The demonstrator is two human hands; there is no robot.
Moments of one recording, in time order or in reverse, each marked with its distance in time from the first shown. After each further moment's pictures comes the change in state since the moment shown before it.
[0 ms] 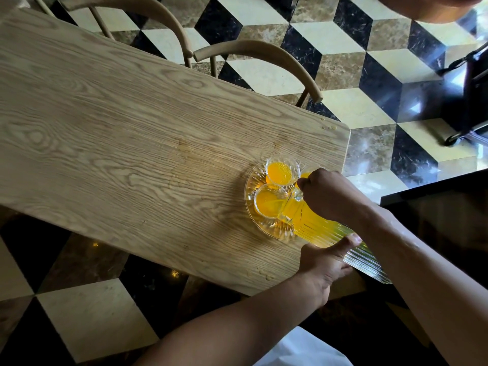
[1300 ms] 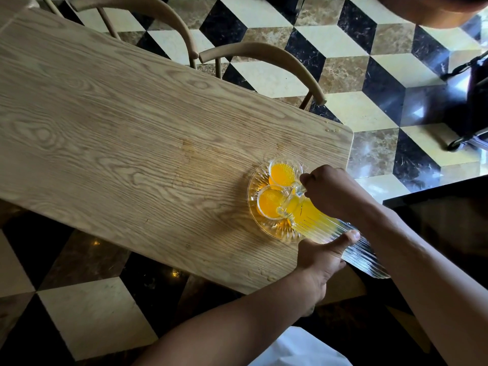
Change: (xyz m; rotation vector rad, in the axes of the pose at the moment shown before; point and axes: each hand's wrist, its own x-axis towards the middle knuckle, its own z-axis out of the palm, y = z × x) left_hand 0.012 0.002 -0.007 0.075 0.020 0.073; right_hand 0.007 0.003 -0.002 0.048 0.022 -0.064
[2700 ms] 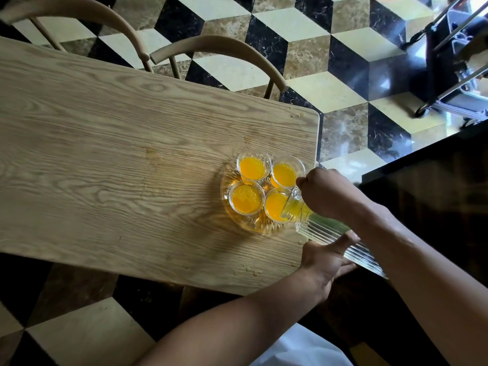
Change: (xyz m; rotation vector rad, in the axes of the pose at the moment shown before) left_hand 0.006 -0.042 0.025 0.058 -0.134 -0.186; right_hand -0.027 0.040 -0.004 -0.009 -0.007 0.180
